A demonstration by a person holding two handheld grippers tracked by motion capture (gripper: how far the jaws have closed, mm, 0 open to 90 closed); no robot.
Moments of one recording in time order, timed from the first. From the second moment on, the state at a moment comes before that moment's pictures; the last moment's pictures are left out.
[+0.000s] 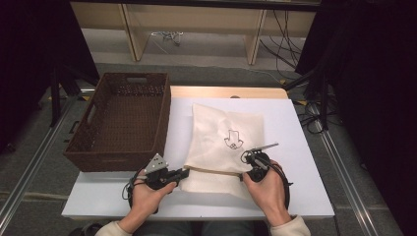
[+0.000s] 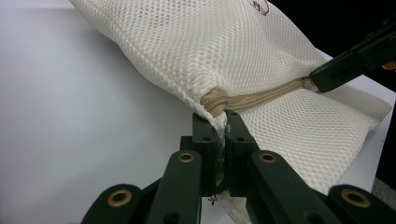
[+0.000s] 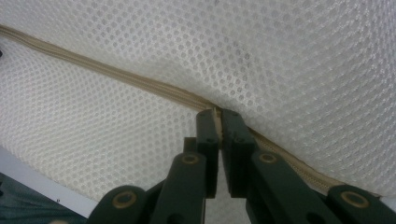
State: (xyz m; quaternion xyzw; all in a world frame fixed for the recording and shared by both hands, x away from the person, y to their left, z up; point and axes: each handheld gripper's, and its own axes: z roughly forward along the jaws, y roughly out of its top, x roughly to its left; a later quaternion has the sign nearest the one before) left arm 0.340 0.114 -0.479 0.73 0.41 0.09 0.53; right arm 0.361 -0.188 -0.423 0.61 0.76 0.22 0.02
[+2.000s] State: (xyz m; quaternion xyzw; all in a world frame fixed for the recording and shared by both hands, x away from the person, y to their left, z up) left arm 0.340 0.114 -0.478 0.73 0.41 0.09 0.53; right arm 0.359 -0.201 -0.422 0.62 0.76 0.21 0.04
